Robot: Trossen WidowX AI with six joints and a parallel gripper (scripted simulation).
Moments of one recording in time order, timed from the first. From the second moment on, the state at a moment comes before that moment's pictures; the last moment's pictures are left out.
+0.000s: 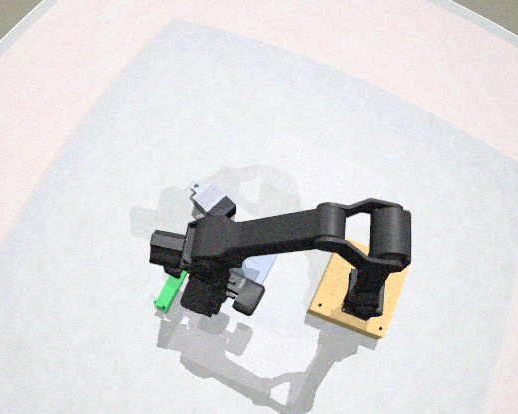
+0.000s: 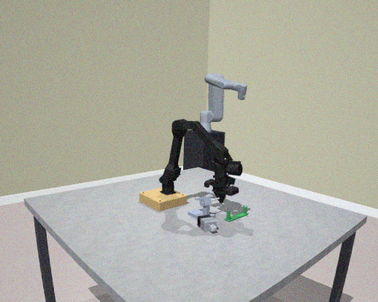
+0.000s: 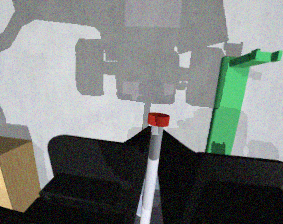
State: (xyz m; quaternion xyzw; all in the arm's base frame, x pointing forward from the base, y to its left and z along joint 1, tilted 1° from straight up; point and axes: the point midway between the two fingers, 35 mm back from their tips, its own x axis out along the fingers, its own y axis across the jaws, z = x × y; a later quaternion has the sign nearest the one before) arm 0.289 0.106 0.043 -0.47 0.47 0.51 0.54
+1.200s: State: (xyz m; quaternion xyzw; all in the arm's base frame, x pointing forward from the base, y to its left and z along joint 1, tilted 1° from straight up) arm 0.290 0.134 0.047 -0.47 0.46 0.52 0.54
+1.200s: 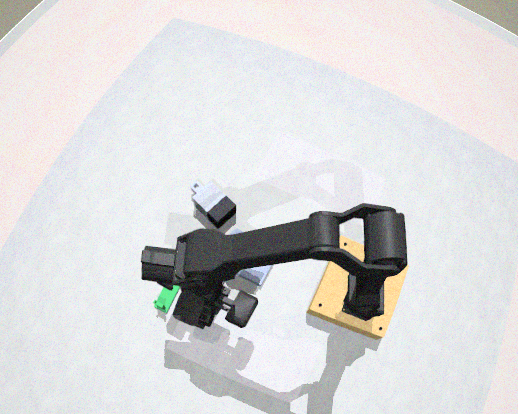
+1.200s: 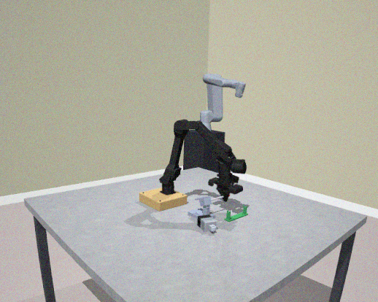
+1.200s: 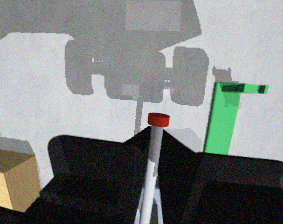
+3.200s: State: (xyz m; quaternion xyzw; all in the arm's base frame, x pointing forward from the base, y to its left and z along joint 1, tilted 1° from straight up) arm 0.287 0.173 0.071 -0.46 0.48 0.53 0.53
